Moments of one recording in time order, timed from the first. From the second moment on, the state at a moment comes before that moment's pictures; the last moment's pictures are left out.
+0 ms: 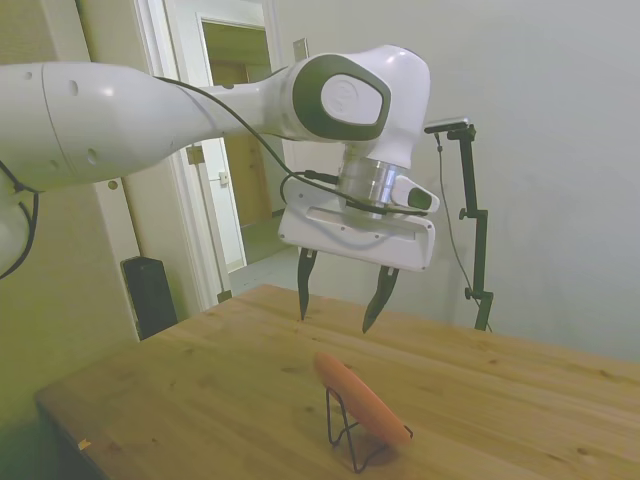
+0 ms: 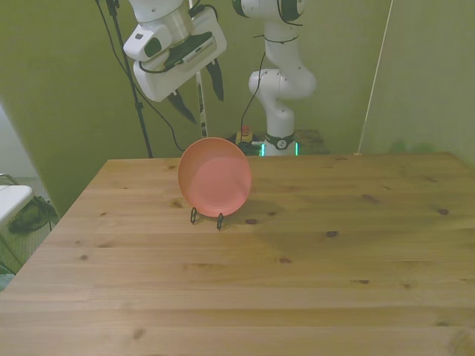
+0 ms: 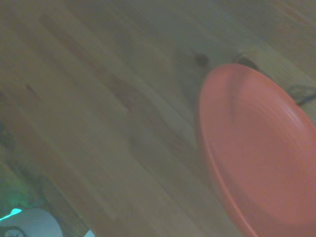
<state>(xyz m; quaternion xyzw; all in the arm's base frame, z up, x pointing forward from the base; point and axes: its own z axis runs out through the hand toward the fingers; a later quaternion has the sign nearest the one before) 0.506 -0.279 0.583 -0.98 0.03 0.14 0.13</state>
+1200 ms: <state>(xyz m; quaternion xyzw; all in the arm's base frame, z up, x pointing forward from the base) 0.536 -0.277 0.501 -0.95 -0.04 0.22 0.21</state>
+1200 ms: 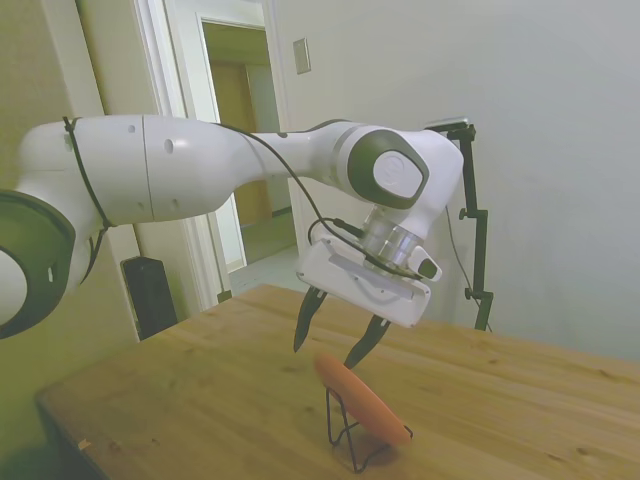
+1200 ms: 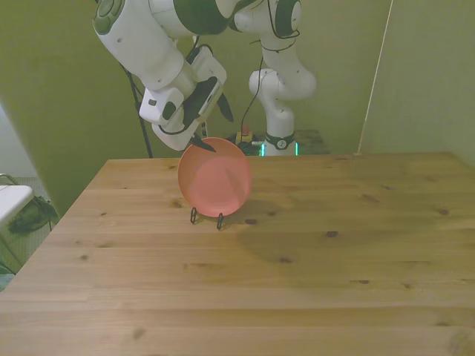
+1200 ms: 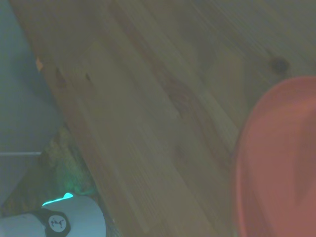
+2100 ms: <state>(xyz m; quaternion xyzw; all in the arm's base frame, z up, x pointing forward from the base) 0.539 -0.276 0.479 -0.95 -0.04 0.24 0.22</state>
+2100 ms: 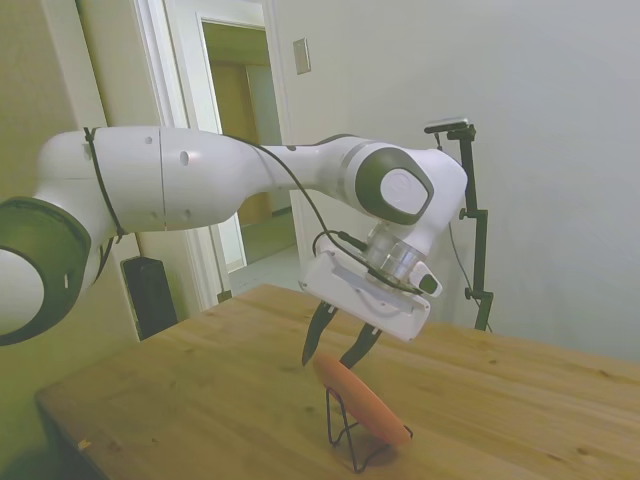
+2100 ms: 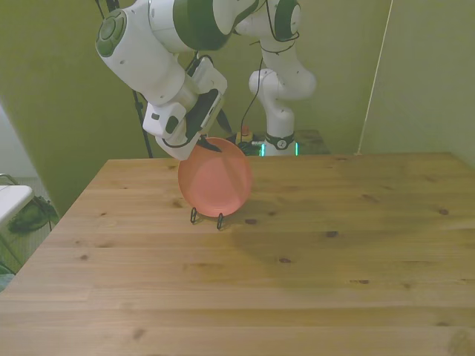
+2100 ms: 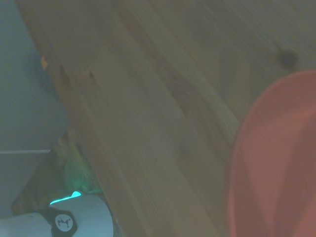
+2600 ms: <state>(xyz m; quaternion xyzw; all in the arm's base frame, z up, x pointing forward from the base) 0.534 -0.293 0.475 -0.95 -0.02 0.23 0.22</state>
